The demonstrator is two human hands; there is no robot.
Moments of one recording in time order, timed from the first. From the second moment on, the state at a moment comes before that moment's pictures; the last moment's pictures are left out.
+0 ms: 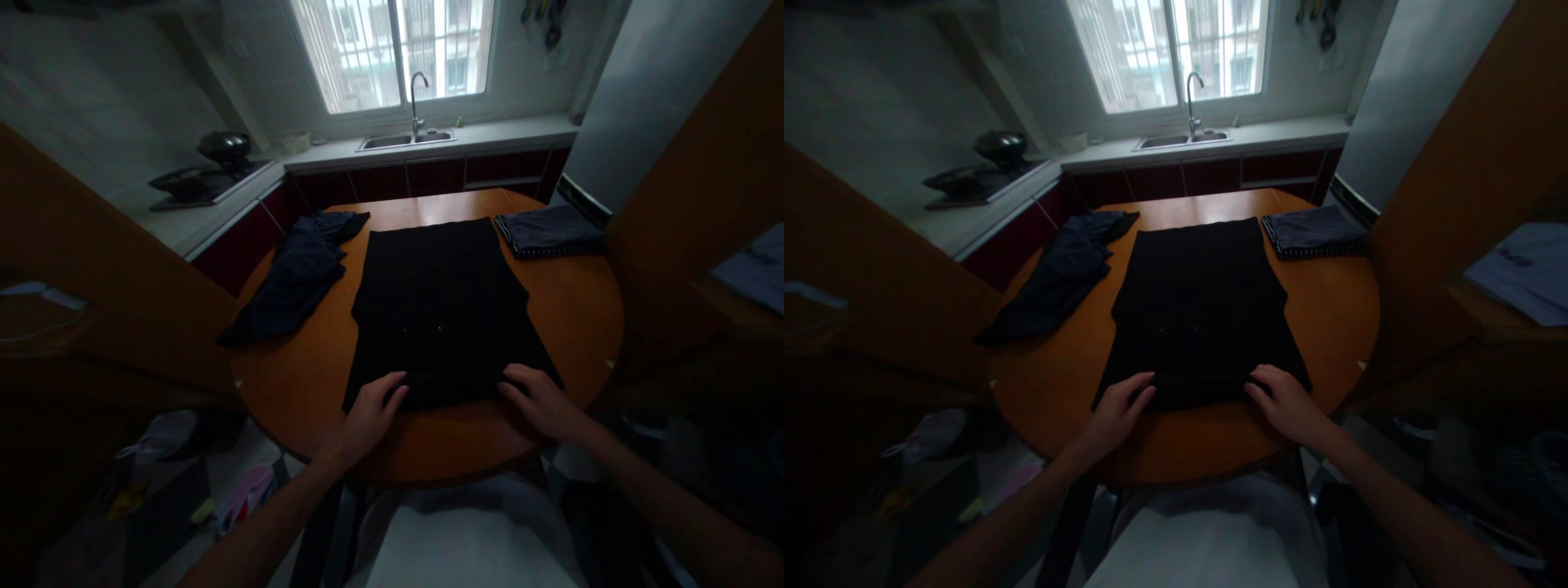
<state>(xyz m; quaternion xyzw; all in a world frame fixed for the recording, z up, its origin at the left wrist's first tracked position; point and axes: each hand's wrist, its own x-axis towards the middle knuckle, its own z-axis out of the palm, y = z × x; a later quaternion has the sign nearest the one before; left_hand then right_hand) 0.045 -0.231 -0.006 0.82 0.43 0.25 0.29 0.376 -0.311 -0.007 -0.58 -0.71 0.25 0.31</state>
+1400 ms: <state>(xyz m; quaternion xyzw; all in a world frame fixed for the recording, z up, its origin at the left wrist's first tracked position) -0.026 -0.236 -0.017 0.83 0.50 0.23 0.09 0.421 -0.348 -0.045 -0.71 -0.65 -0.07 0.27</state>
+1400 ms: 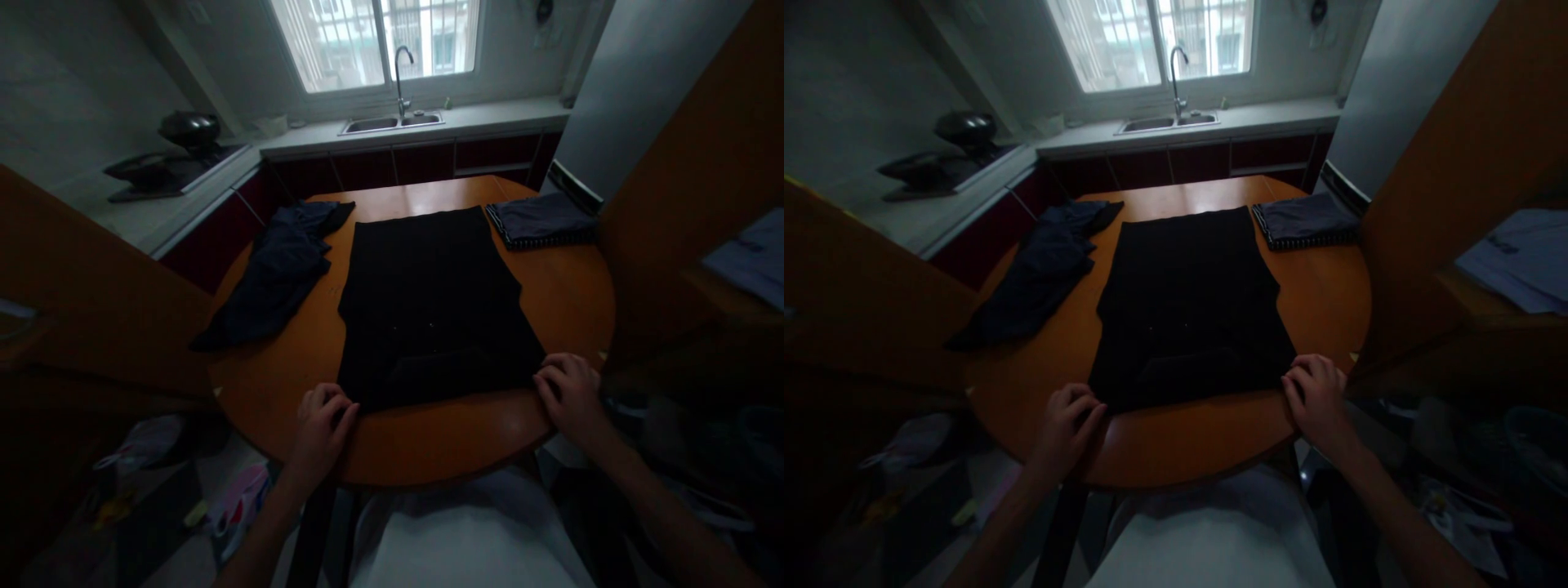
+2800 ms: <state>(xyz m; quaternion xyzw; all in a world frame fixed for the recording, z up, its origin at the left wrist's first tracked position) 0.053 -0.241 -0.010 0.94 0.30 0.13 0.05 0.323 -0.322 -0.012 -0.54 -0.82 0.03 0.19</state>
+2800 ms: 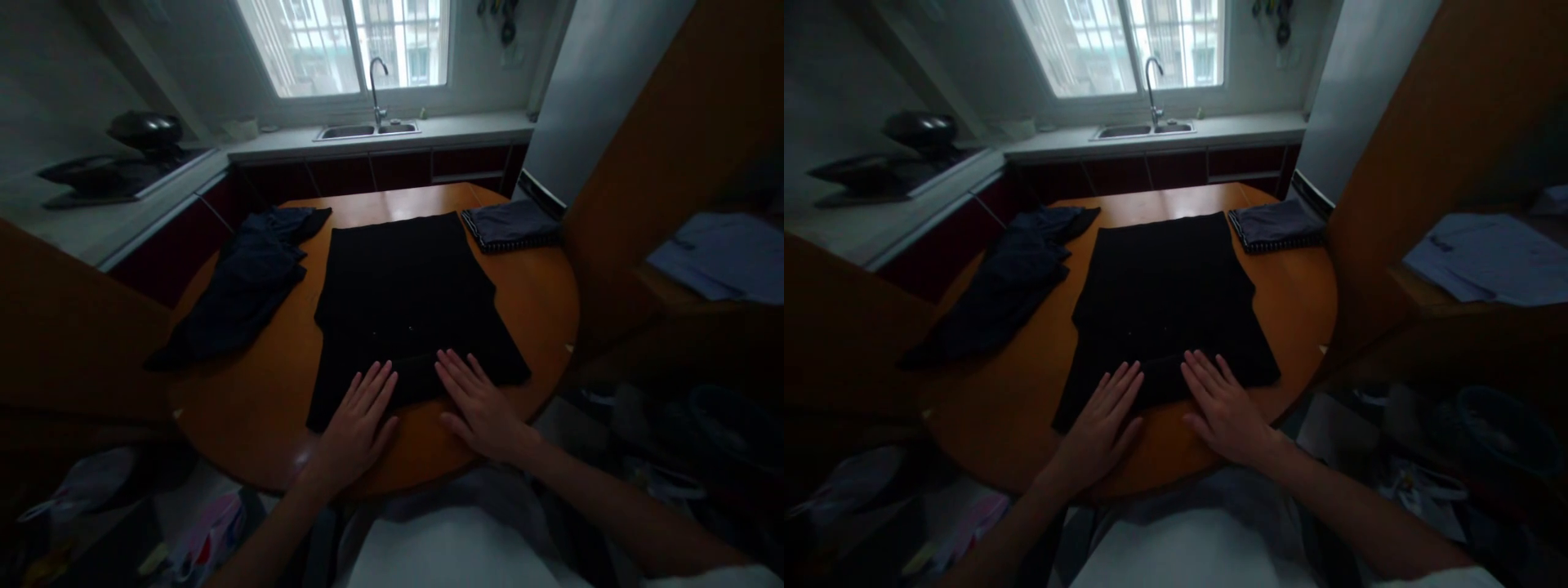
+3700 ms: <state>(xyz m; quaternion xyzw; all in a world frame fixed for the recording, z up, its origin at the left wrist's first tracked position) 0.086 -0.239 0.000 0.95 0.29 0.11 0.04 0.329 -0.308 -0.007 -0.52 -0.84 -0.01 0.18</state>
